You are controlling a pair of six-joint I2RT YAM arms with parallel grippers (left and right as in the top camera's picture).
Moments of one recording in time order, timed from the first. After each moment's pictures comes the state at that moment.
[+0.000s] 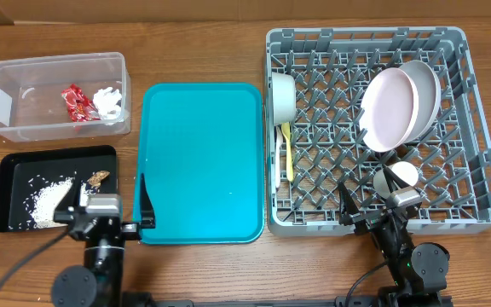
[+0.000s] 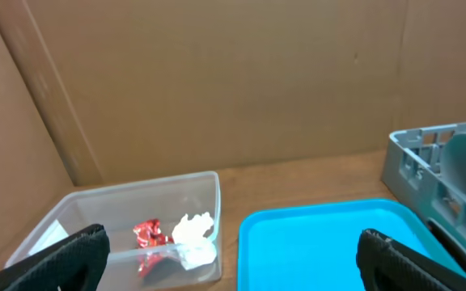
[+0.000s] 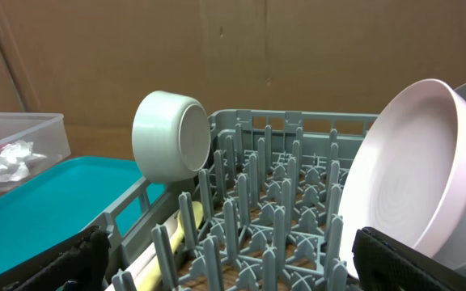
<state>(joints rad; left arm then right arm) -0.03 0.10 0.42 -0.32 -0.07 0.13 0.10 0.01 0.02 -0.01 -0.21 0.06</state>
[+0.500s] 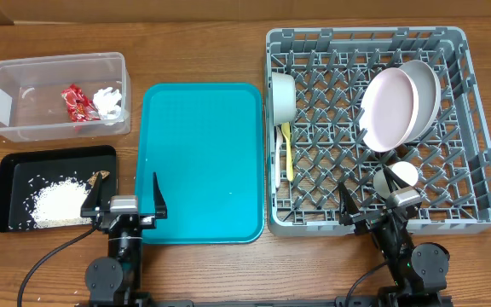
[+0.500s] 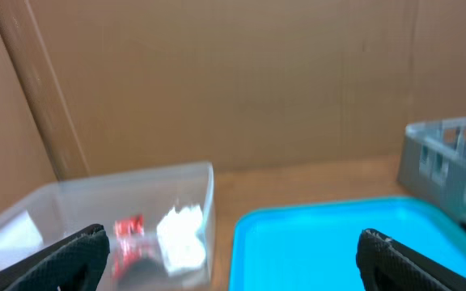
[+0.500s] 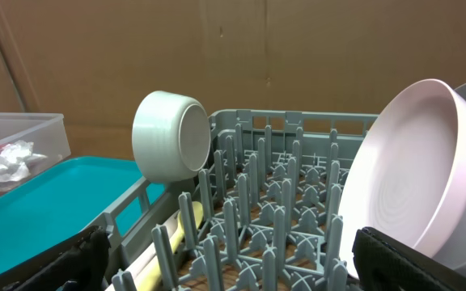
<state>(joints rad) -0.03 0.02 0.01 0.08 -0.08 0.13 0.10 0.01 0.02 -0.01 -0.21 0.06</state>
